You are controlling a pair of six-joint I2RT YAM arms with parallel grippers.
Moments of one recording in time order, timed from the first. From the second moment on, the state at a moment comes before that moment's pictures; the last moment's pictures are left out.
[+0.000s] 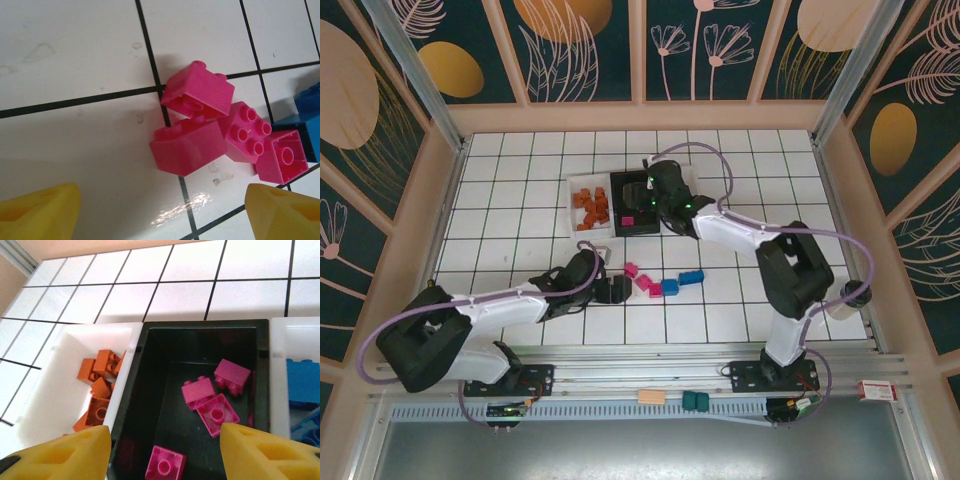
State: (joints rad) left arm -0.81 1.36 0.50 0.01 0.03 -0.69; right arm 0.67 1.79 1.24 0.00 0.07 0.42
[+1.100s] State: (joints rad) left arm -0.85 1.31 0.65 -0.11 -0.15 -0.64; right arm 0.68 1.45 0.78 0.08 0.01 0.47
